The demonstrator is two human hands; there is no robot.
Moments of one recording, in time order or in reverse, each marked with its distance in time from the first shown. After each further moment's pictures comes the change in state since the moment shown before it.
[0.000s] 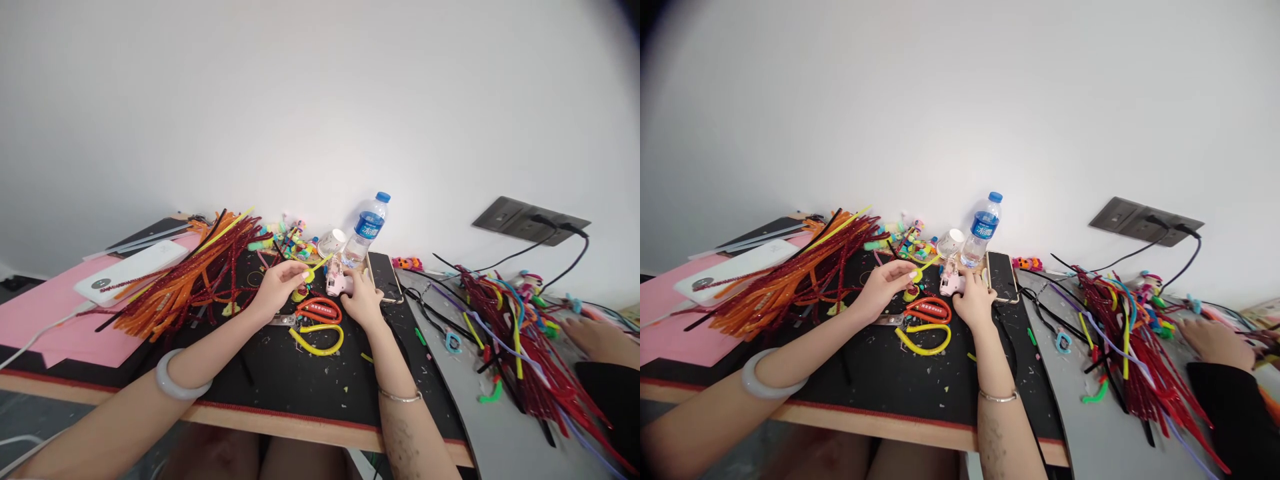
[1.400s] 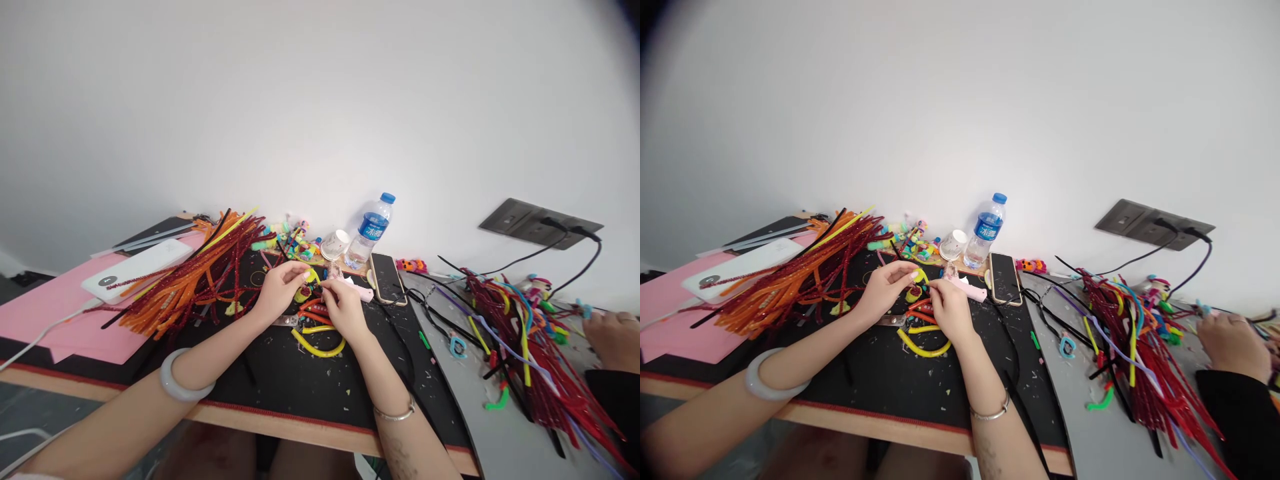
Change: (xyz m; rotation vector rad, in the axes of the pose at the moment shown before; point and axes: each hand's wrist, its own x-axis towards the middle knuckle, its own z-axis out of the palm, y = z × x) left_hand 0.002 -0.004 -0.002 0.181 0.034 0.132; right_hand -0.016 -0.037 0.009 0.462 0.075 -0.446
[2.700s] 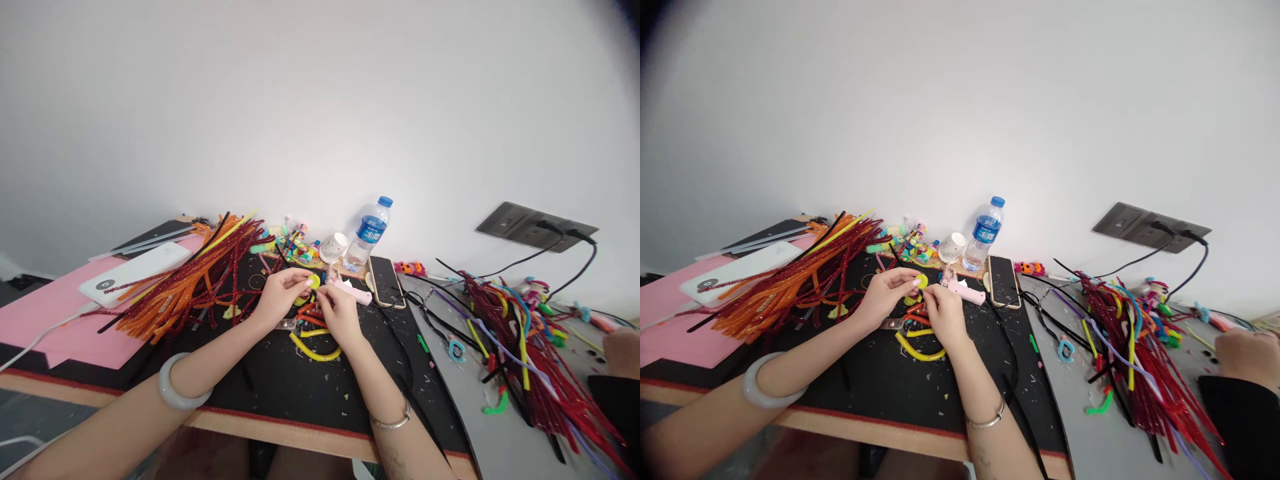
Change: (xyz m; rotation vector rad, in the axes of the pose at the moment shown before) left_hand -0.007 0.004 0.005 -0.106 -0.030 -0.100; right_hand -0.002 -0.007 0.005 0.070 0.006 0.087
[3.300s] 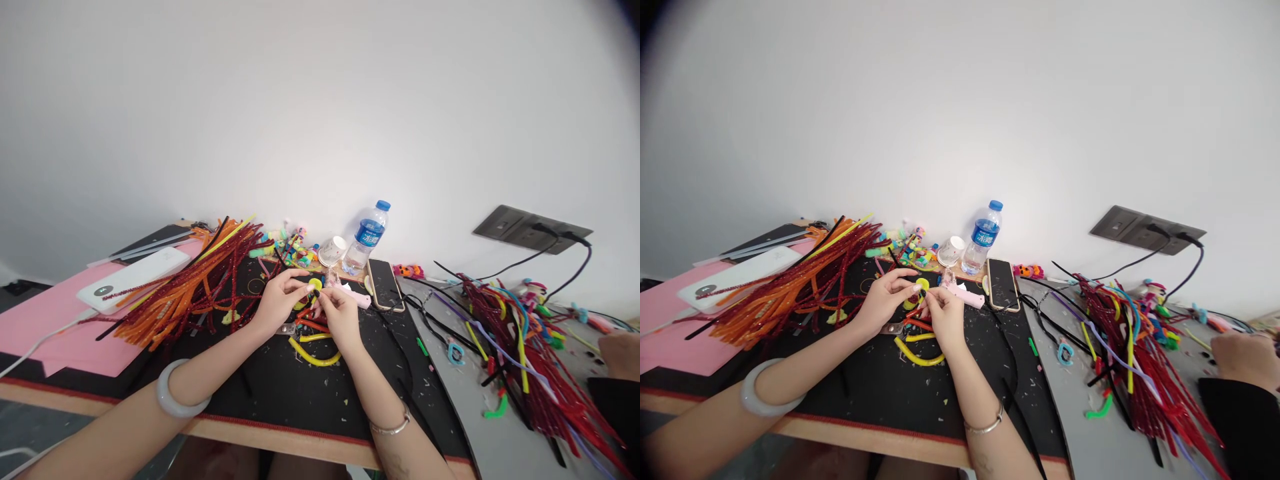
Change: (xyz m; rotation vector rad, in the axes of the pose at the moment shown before) left_hand -0.003 0.006 0.001 0.065 0.010 0.017; right_hand 0.002 -0.006 0.008 0.565 0.073 0.318
